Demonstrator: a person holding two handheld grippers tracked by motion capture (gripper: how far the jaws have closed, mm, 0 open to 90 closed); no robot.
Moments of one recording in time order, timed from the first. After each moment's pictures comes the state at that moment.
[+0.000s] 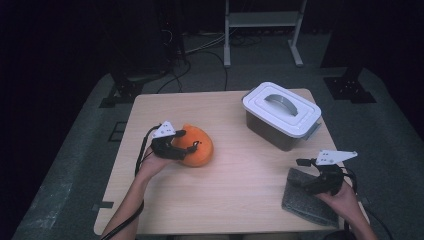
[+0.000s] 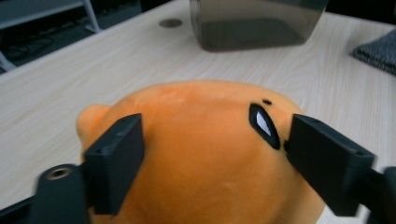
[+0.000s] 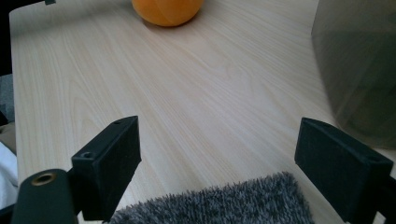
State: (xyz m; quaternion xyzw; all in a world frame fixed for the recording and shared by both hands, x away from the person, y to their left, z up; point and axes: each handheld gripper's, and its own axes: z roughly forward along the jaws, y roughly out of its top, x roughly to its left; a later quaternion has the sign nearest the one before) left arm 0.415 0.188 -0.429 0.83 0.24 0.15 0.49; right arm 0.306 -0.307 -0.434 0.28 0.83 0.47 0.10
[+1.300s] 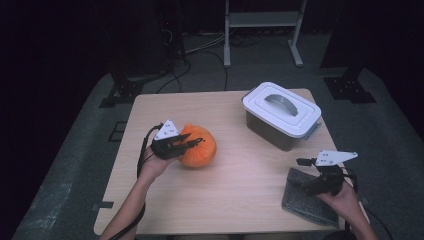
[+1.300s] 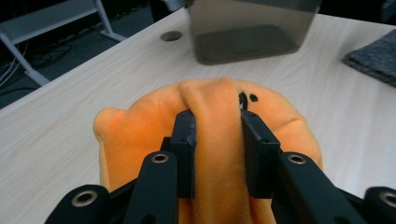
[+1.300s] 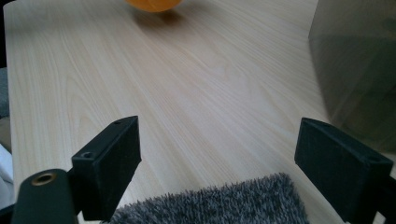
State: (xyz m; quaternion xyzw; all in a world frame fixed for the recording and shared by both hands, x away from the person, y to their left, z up) left arm 0.379 0.172 -0.386 0.83 0.23 0.19 0.48; right arm 0.303 -0.306 -0.431 0.28 0.83 0.47 0.11
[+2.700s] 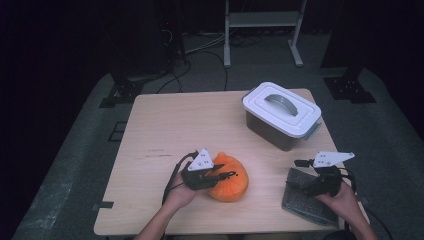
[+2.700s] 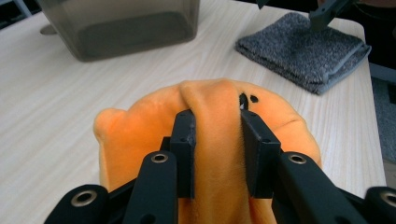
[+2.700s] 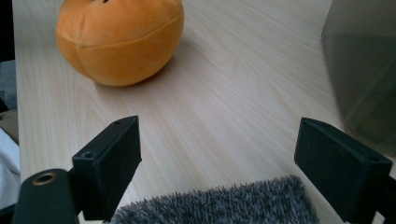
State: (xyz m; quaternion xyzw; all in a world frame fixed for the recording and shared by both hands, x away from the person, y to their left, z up) left arm 0.310 0.092 -0.417 0.85 0.18 0.11 0.48; right arm 0.303 -0.302 -0.433 0.26 0.84 0.46 0.11
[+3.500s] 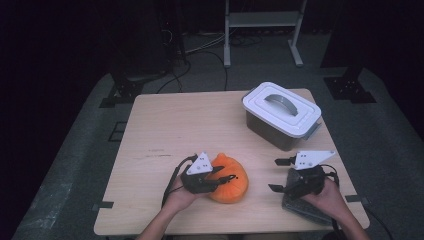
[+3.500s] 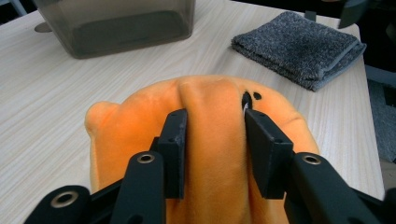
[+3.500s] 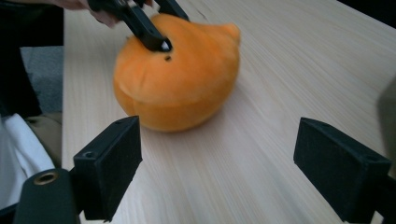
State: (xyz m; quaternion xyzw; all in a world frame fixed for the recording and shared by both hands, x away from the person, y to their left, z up) left arm 0.306 0.093 -0.422 0.85 0.17 0.11 0.48; right arm 0.297 -0.243 -0.404 0.17 0.86 0.47 0.10
